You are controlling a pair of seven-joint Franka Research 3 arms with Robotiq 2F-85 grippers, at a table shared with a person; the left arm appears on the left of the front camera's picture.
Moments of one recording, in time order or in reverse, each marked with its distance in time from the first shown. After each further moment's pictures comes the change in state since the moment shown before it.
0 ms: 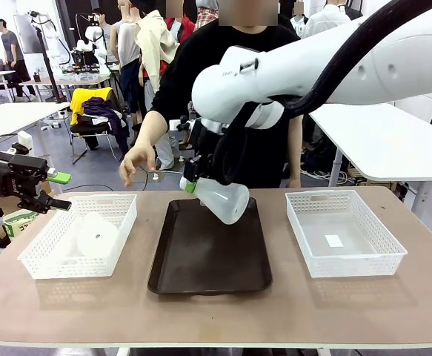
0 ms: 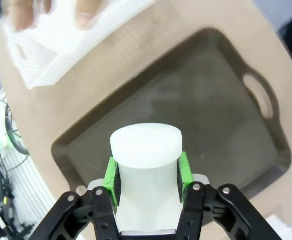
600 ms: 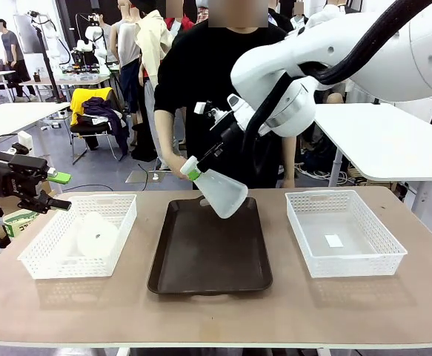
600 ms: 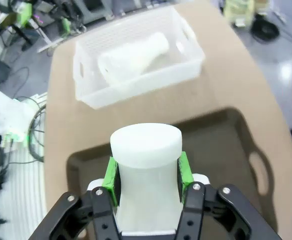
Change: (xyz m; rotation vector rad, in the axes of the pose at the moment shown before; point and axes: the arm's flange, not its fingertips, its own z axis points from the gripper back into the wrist) left arm 0.000 0.000 0.000 0.000 0.000 0.000; right arm -0.043 -0.031 0.018 0.221 -0.425 0.298
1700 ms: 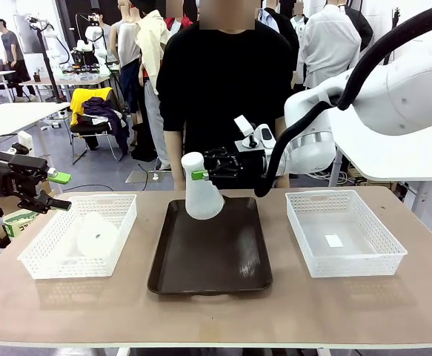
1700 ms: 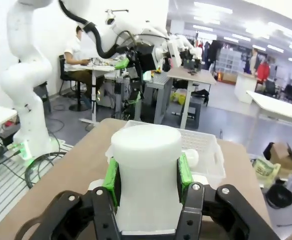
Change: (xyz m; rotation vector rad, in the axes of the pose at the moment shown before) left arm 0.000 0.000 0.000 0.000 0.000 0.000; right arm -0.085 -0.041 -0.029 0.252 -0.671 0.406
